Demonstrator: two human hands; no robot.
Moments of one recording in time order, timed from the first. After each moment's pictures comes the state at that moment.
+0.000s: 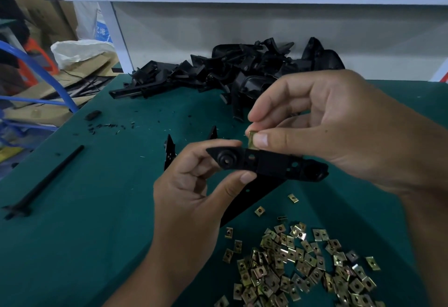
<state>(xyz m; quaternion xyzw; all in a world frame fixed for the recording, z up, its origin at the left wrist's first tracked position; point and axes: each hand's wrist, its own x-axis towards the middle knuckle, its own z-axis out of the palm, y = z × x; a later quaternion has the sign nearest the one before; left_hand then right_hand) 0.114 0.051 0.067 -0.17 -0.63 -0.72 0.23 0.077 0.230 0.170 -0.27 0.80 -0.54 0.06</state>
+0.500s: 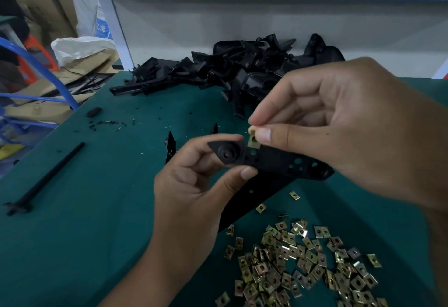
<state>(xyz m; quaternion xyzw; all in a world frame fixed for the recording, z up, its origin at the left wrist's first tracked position) 0.112 0.051 0.068 -0.18 -0.60 -0.75 0.19 0.094 0.222 0.179 -0.28 0.86 -0.44 -0.03</state>
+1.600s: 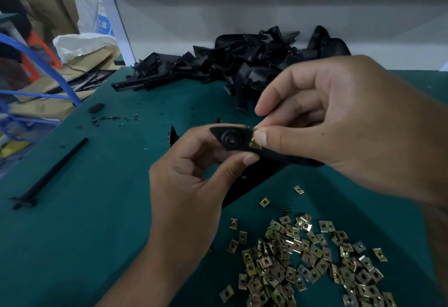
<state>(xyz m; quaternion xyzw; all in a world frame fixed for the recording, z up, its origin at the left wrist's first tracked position) 0.110 0.047 0.071 -0.18 -0.65 -0.70 0.24 0.096 0.217 0.174 -0.23 0.87 -0.44 -0.02</state>
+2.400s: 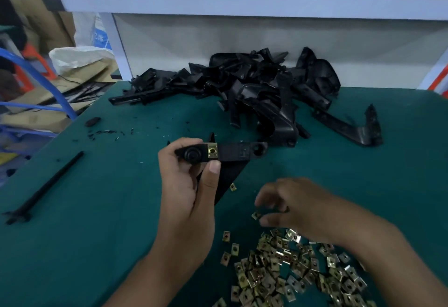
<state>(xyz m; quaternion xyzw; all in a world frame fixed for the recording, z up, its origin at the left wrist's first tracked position) 0.105 0.046 0.048 -0.15 -0.67 -0.68 0.26 0.078 0.246 0.070 -0.14 0.95 -0.19 0.20</state>
